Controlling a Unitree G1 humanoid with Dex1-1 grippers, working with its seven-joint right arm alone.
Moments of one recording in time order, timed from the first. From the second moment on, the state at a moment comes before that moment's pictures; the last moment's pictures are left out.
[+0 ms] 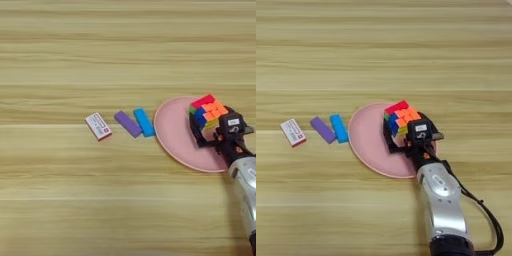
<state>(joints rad) -0.03 -0.26 -0.16 0.32 0.07 -0.25 0.27</state>
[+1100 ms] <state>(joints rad) -0.02 -0.26 -0.22 0.16 0.11 -0.18 0.26</state>
